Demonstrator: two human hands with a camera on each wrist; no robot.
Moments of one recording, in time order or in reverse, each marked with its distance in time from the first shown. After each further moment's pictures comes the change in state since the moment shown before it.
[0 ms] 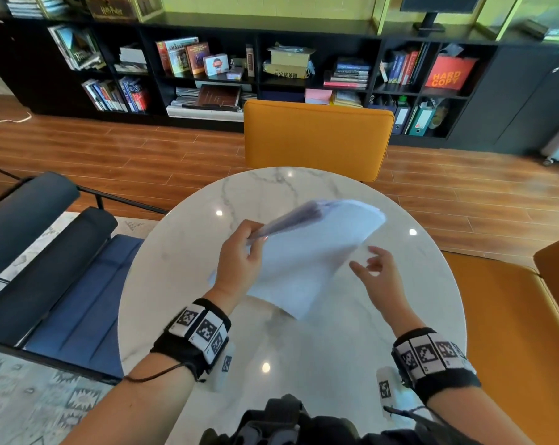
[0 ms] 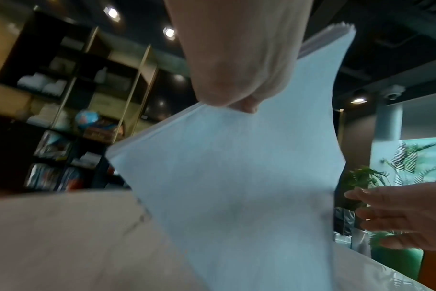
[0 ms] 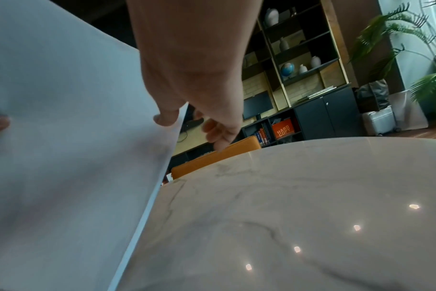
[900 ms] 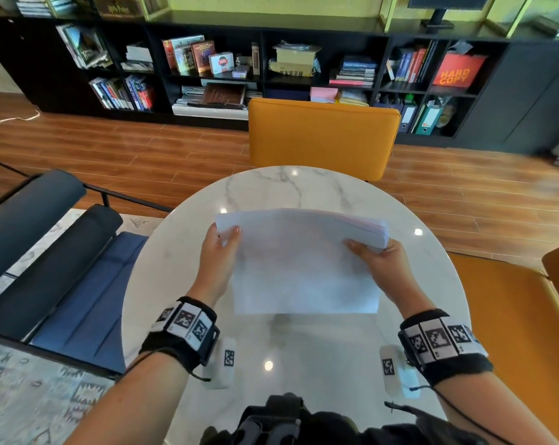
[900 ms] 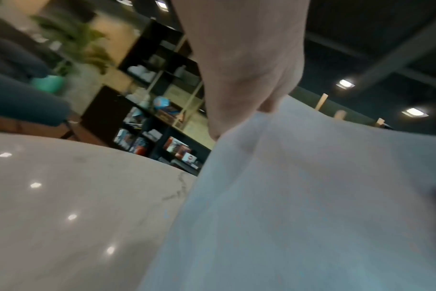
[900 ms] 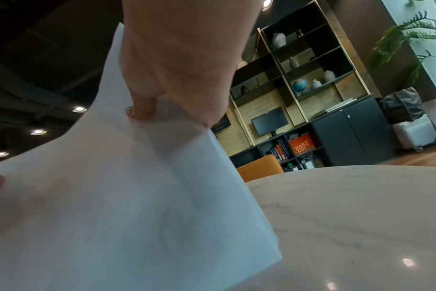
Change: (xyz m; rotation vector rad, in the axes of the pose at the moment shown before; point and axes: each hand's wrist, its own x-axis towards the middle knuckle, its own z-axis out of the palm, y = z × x) left_hand 0.006 -0.023 -0.021 -0.357 0.036 -0.600; right_hand 0.005 -0.053 -0.010 0.219 -0.177 0.035
